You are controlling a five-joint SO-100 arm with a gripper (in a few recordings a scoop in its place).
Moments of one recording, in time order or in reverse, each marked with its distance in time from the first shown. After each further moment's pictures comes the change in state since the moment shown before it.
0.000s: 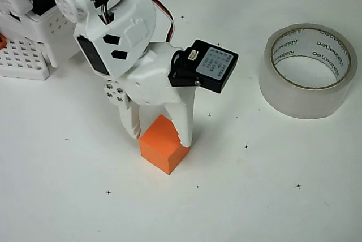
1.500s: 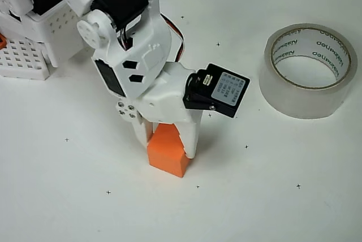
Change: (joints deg) arm -0.7 -11.0 -2.8 -3.0 -1.1
